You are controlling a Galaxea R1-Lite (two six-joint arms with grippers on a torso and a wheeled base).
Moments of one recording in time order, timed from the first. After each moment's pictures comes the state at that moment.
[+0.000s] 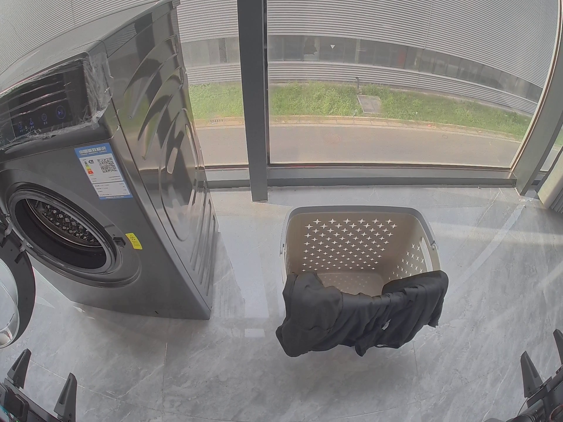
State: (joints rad) left arm -0.01 0.02 -0.02 0.00 0.00 0.01; right arm 0.01 0.02 -0.02 -0.01 0.02 0.00
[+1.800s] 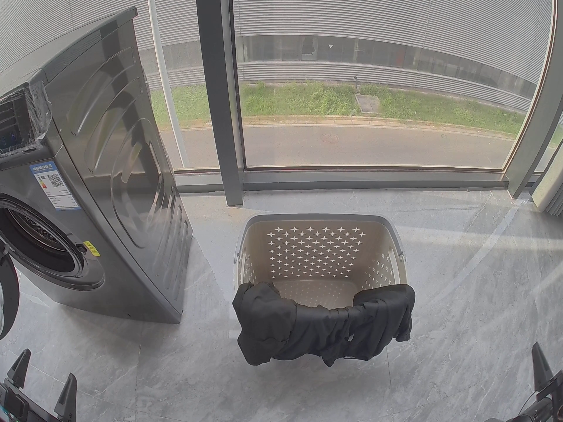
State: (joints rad) left arm -0.01 0.02 -0.02 0.00 0.00 0.02; right arm 0.01 0.02 -0.06 -0.02 0.01 -0.01
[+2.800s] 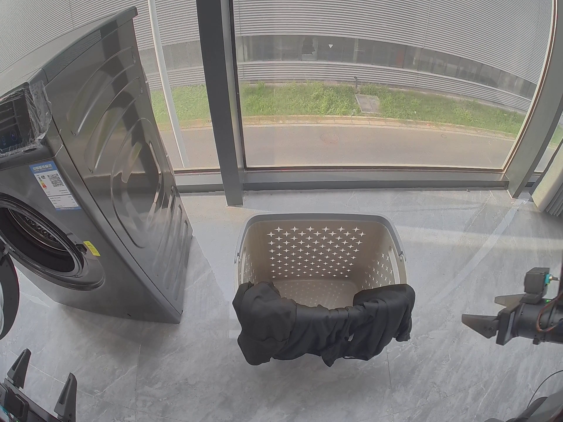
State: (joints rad) left arm 0.00 0.02 -0.02 0.00 0.00 0.02; right arm 0.15 1.14 -0.29 -0.28 0.13 0.03
